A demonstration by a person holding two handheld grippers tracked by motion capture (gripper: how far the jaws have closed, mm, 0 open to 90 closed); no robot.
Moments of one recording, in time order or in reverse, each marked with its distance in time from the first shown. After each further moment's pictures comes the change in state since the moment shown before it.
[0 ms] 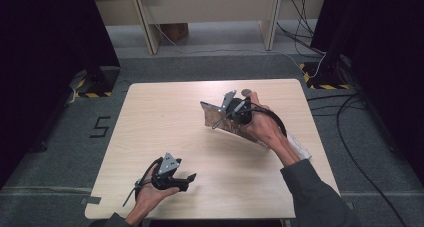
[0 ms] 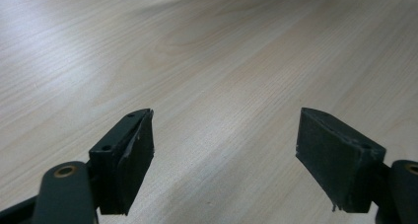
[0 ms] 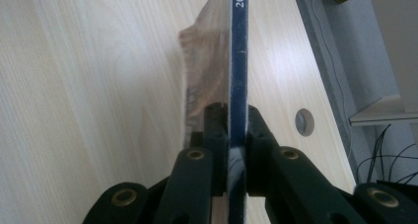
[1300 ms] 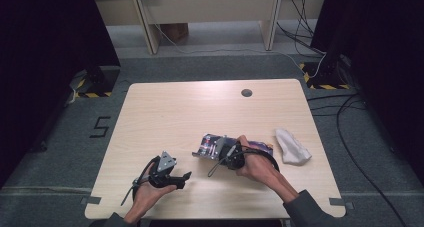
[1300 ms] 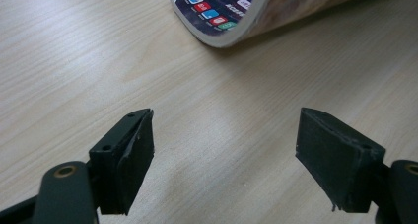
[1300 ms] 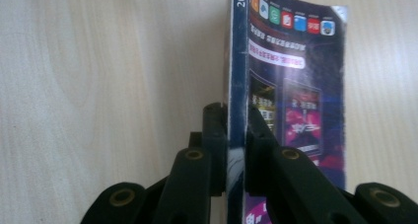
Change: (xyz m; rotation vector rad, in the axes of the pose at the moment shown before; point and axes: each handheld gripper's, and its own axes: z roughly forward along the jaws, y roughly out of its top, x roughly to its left) left arm 0.011 -0.004 0.000 0.060 0.071 -0.017; right arm 0.105 -0.027 0.032 0.032 0.290 -0.078
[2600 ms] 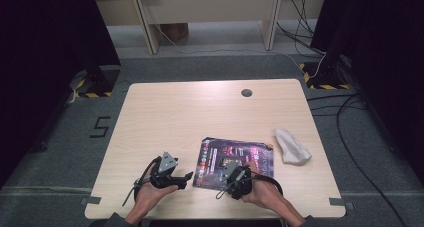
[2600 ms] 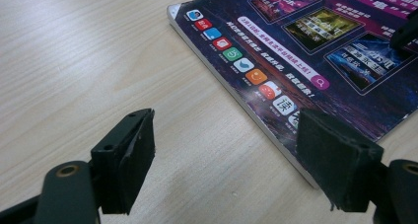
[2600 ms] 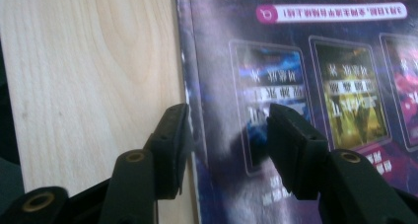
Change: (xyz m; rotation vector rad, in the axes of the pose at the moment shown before) left arm -0.004 0.001 0.001 -0.023 -0.012 0.004; right arm 0.052 -0.047 0.037 -0.090 0.055 0.127
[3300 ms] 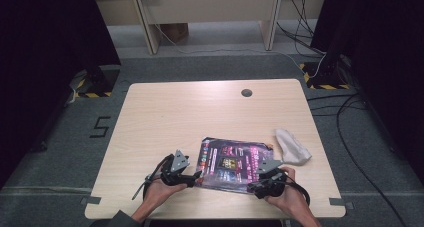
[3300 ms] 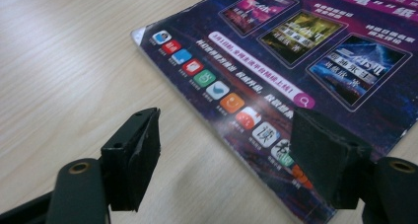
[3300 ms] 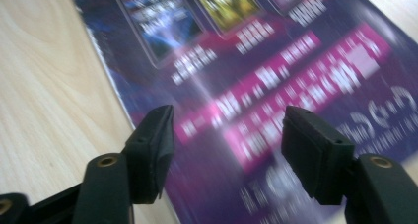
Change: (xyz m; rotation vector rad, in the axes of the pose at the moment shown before) left arm -0.015 0.015 0.025 -0.003 -0.043 0.125; right arm -0.011 -0.082 -0.035 -0.145 -0.146 0.390
